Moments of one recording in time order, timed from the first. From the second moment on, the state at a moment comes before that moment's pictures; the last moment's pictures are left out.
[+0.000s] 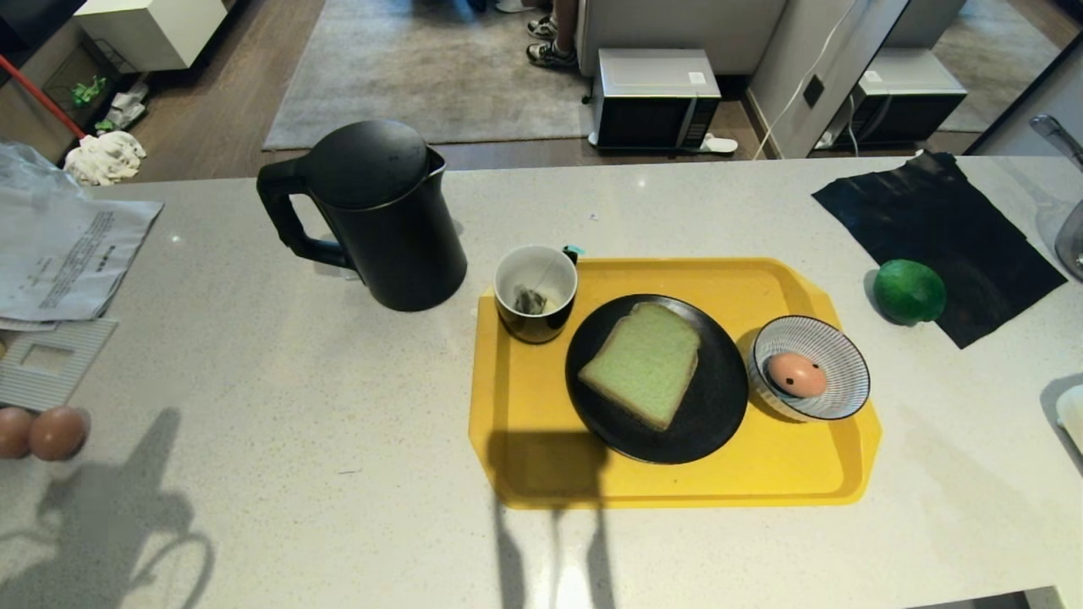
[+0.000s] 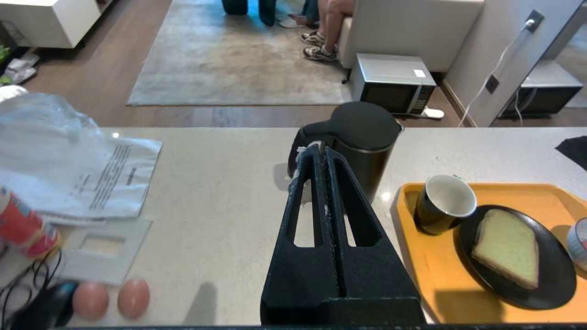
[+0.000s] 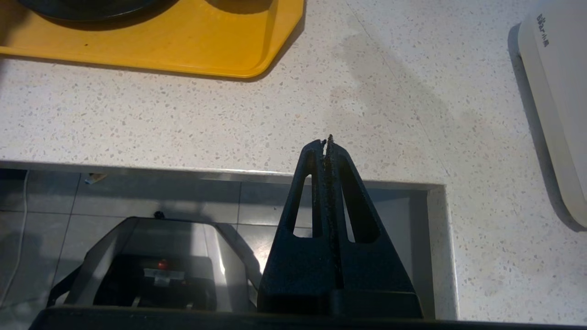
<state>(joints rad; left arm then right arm) -0.09 0.42 -0.87 0.03 0.03 -0.03 0.00 0.00 -0.03 0.07 0.02 -0.03</state>
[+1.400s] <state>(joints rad) 0.00 0.00 -0.01 -0.29 -0.03 0.13 0.00 0.00 -0.03 0.07 0.02 -0.03</state>
